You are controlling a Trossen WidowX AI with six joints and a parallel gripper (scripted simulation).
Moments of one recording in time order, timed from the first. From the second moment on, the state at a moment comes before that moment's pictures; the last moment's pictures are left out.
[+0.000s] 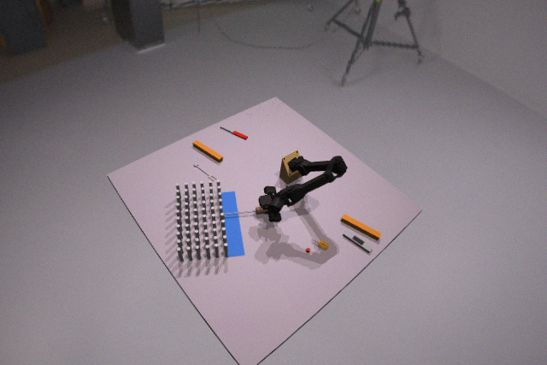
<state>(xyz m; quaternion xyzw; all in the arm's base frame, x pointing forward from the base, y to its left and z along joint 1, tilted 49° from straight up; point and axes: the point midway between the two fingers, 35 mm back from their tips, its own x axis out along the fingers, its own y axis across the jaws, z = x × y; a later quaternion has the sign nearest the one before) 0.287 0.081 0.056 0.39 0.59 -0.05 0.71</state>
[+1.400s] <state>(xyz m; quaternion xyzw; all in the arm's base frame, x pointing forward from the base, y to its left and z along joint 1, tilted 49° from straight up) 0.272 0.073 0.080 0.38 0.59 -0.05 0.71</state>
